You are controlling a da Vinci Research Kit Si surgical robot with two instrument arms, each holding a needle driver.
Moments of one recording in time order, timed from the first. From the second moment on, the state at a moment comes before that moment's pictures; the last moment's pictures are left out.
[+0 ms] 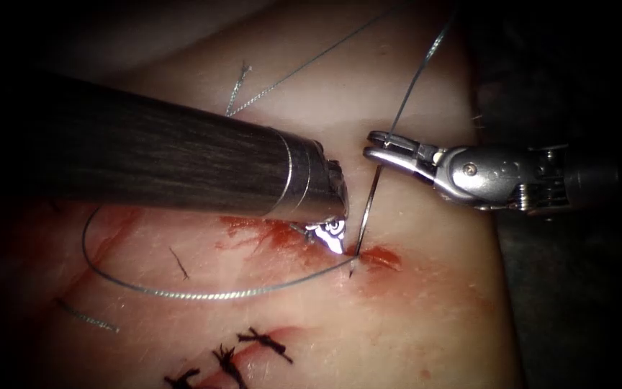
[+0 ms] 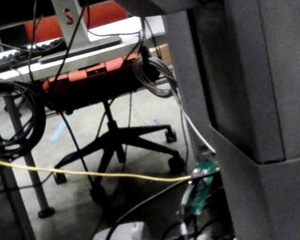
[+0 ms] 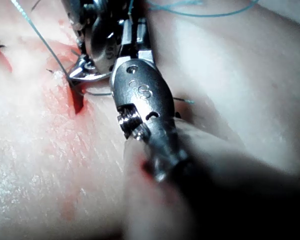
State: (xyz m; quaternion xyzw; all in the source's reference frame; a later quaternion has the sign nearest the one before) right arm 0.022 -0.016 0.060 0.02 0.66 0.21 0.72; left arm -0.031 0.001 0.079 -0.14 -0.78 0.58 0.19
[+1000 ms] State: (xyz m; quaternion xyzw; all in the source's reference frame) right arm 0.021 -0.022 0.064 0.22 0.57 0.49 0.62; left arm -0.026 0.015 0.075 -0.40 -0.61 0.65 0.19
